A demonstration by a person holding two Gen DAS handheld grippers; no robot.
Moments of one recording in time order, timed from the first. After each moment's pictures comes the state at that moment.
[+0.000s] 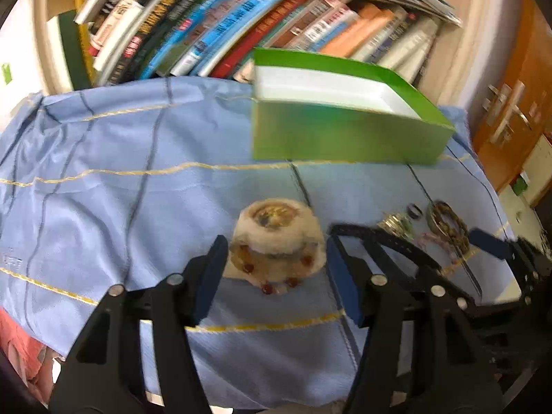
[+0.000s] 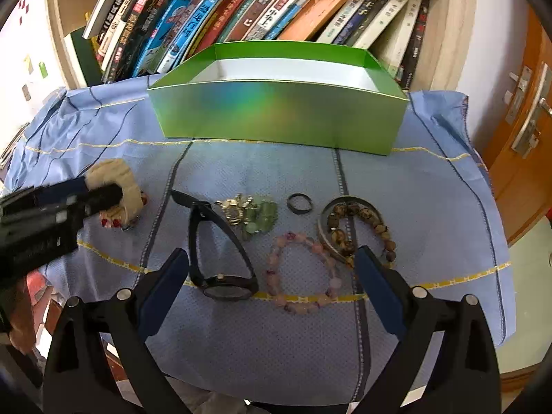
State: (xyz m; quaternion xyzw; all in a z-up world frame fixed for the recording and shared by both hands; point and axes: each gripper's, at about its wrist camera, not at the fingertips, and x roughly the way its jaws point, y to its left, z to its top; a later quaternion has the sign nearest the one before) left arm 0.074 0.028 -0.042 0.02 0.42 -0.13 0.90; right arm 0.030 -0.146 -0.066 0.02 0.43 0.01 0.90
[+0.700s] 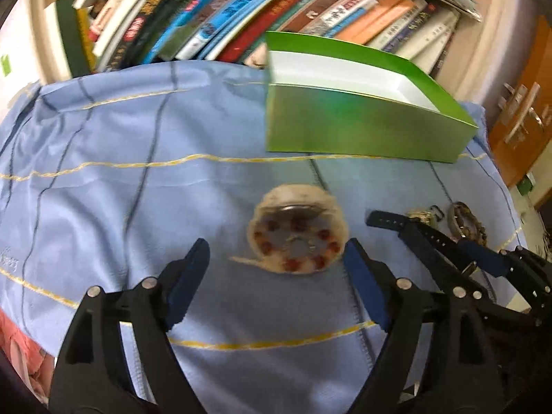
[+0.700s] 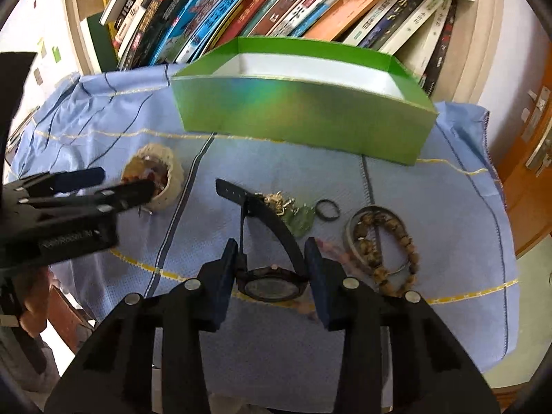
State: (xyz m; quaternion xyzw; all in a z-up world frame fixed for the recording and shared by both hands) left arm 0.093 0.028 -0.059 0.02 0.45 -0.13 0.88; right arm 0.035 -0.135 -0.066 0.00 0.43 0.03 0.90
